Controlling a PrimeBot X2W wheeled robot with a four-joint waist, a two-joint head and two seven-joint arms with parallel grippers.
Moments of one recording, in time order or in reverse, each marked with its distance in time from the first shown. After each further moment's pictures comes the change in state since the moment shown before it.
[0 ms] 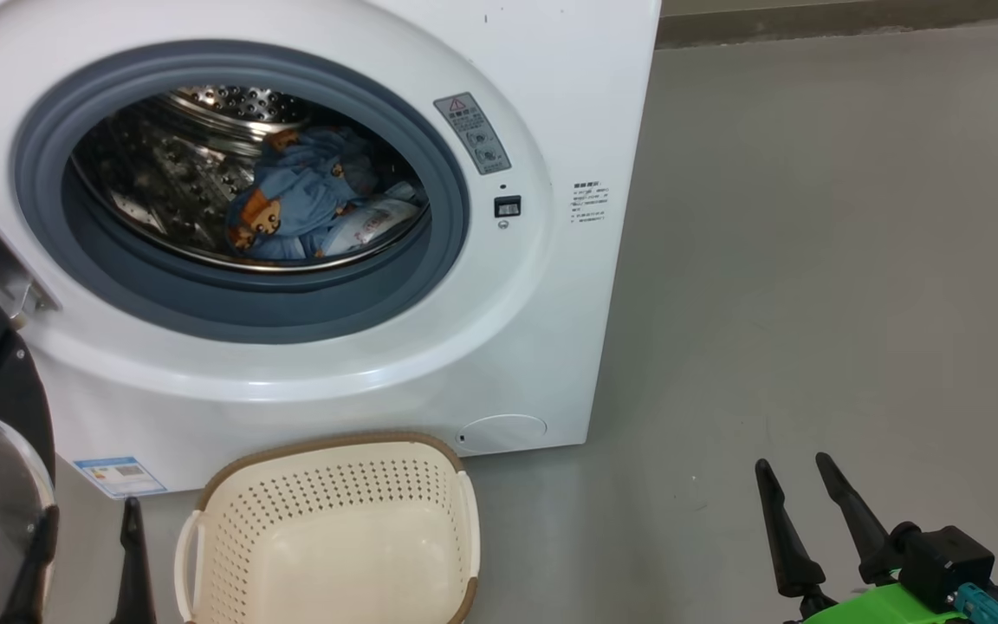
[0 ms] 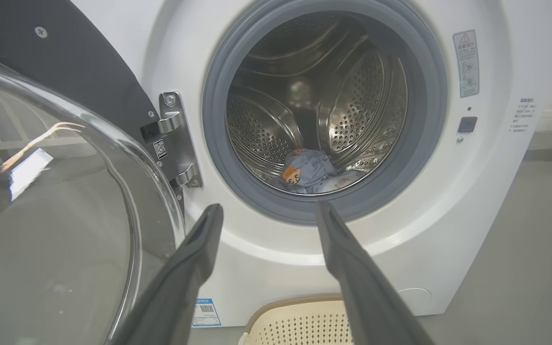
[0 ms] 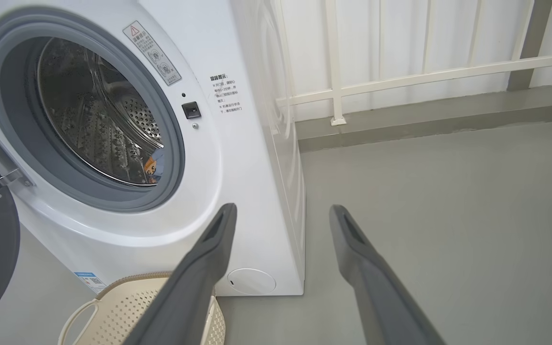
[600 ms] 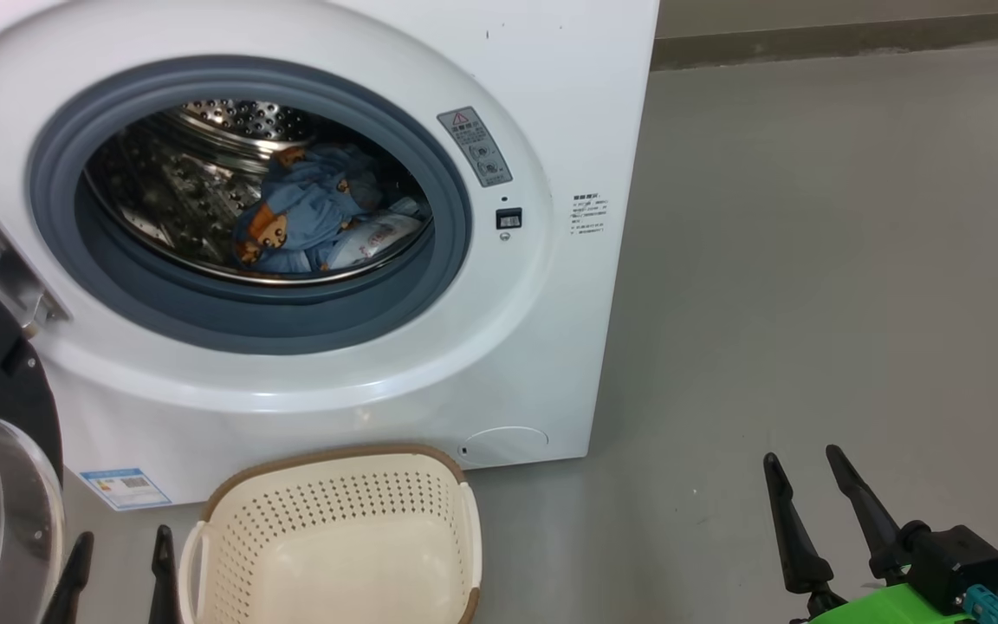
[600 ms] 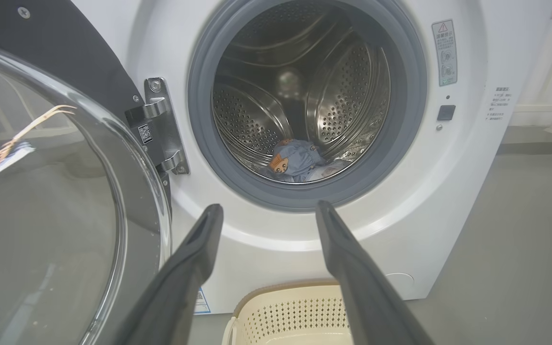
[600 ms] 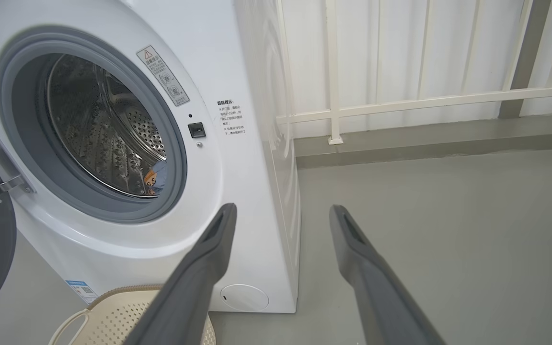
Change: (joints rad) left arm 0.046 -0.036 -0.012 0.001 0.026 -0.028 0.000; right arm 0.013 0.000 -0.016 -0.047 -0.038 0.000 0.000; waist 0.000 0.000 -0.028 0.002
